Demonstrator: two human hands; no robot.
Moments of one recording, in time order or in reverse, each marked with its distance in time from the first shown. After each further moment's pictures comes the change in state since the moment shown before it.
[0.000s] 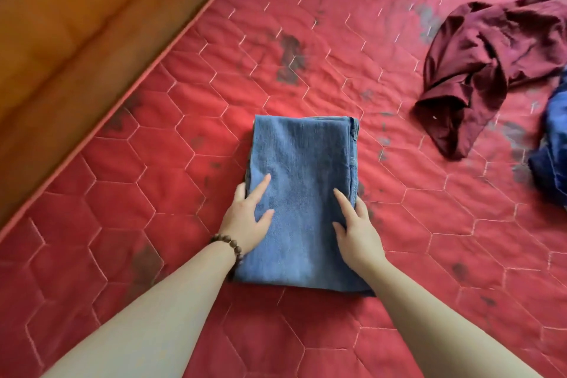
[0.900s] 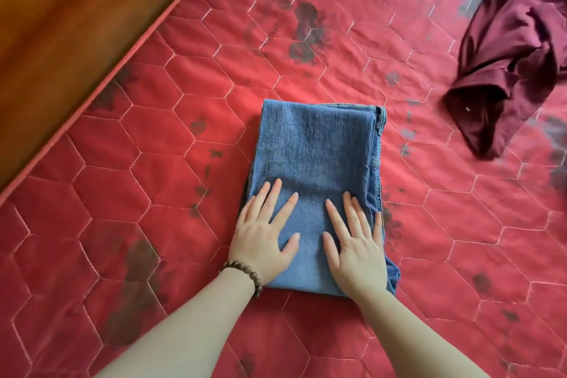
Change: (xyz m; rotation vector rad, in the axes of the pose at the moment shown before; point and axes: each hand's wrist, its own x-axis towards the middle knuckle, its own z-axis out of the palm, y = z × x) left_hand -0.020 -0.007 0.036 0.569 0.089 0.272; right_hand -0.001 0.012 0.047 -0.433 0.179 -0.241
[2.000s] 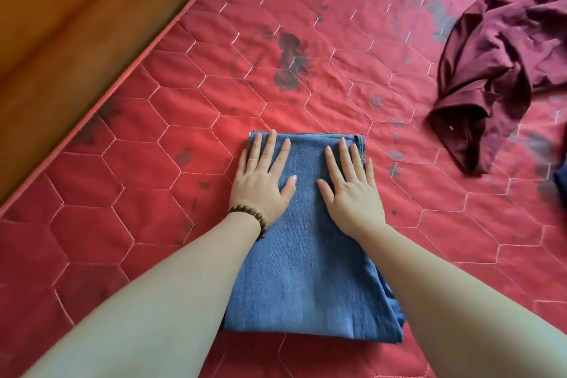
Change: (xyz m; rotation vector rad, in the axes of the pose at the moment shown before) left_hand 0.130 -0.019 -0.014 0.084 0.073 -0.011; right_hand 0.133 0.024 -0.018 -0.110 0.013 -0.041
